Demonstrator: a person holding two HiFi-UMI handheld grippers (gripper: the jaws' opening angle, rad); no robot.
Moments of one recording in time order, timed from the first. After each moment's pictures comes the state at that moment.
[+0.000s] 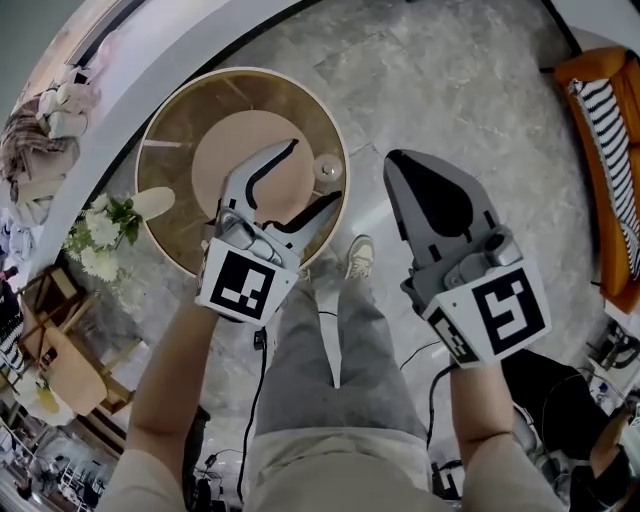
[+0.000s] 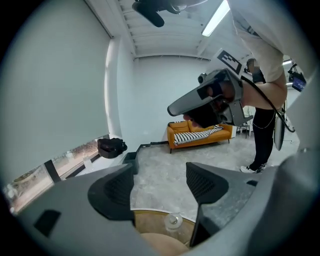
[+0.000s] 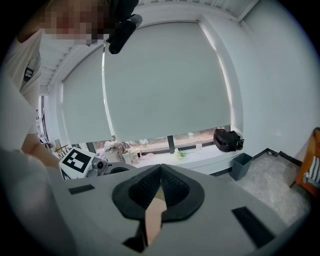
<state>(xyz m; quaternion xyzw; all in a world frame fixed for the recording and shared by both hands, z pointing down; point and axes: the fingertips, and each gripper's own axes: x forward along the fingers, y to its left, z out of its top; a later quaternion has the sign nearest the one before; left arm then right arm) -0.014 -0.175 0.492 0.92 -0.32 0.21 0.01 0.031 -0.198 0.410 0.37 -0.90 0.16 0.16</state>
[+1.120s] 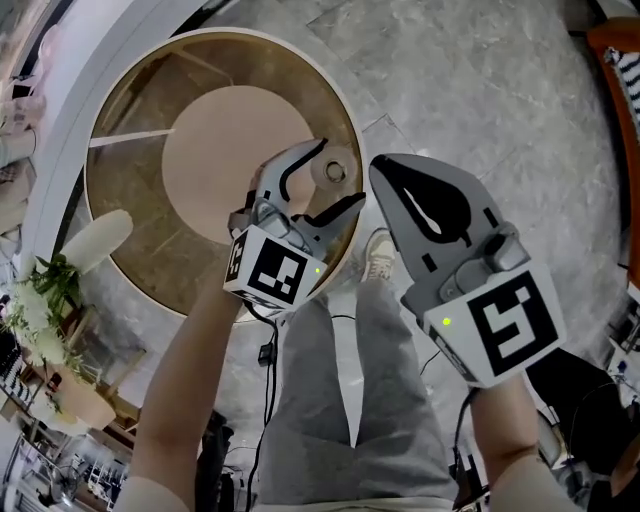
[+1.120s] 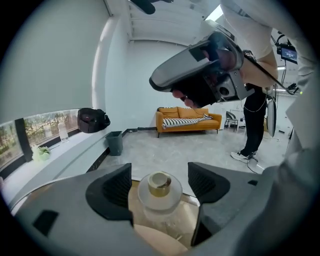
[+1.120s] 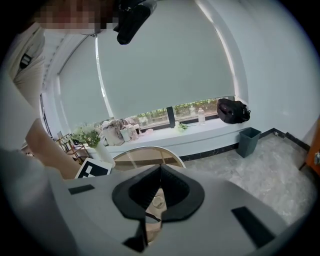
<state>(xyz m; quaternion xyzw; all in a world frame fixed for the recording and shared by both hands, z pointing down) 0.029 -0.172 0.763 0.94 -0.25 0.23 0.08 0.019 -0.207 0.641 0.34 -0.89 0.22 0.23</state>
